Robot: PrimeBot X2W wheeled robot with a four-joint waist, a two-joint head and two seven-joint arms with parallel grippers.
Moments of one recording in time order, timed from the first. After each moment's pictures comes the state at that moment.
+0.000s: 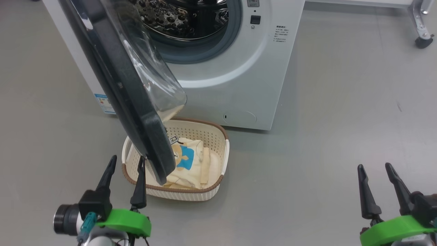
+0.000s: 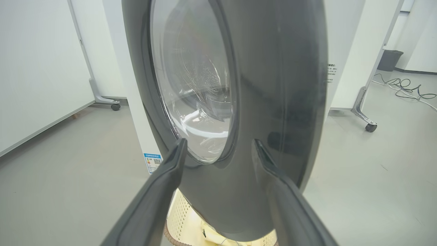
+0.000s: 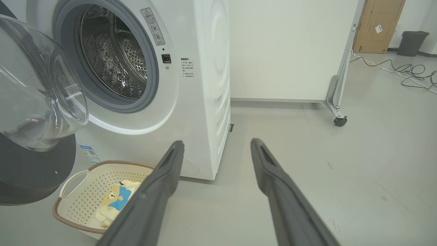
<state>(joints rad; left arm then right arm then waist) -0.15 0.07 -0.19 0.29 -0.14 0.03 -0.25 0.16 -0.04 -0.11 0.00 0.11 0.13 -0.19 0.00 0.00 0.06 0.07</state>
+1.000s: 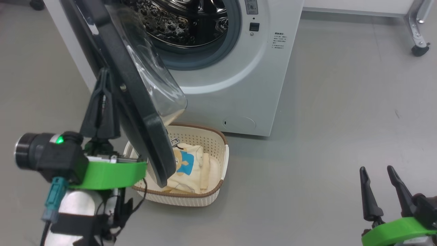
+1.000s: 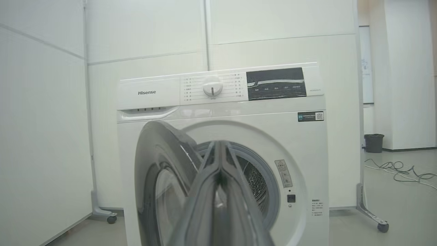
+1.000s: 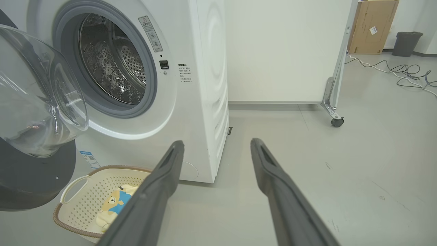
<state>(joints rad) -0.31 0.14 -0.17 -0.14 -0.10 0.06 -0.13 0.16 -0.03 -0.12 0.01 0.13 0.13 -0.18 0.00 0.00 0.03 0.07</state>
